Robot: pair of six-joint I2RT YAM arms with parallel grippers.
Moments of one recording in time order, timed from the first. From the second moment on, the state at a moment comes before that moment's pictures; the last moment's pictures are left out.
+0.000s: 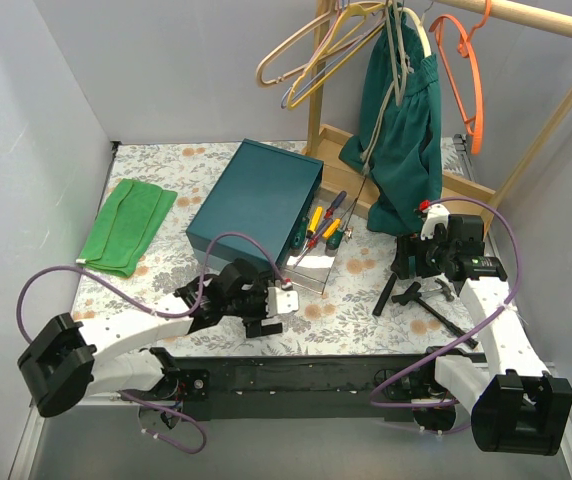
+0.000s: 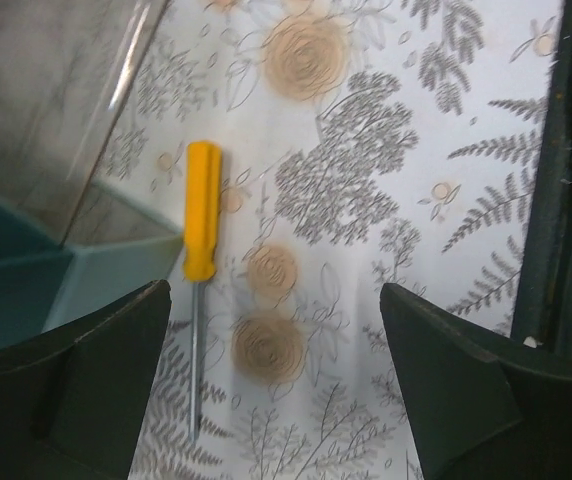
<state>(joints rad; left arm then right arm) -0.91 1.15 0.54 -0.17 0.27 0.57 -0.01 0.97 0.70 -0.58 -0.35 -0.14</state>
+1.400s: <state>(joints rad) -0.64 1.28 0.54 -0.29 0.44 0.64 -0.03 0.99 0.70 -0.58 -0.33 -0.14</state>
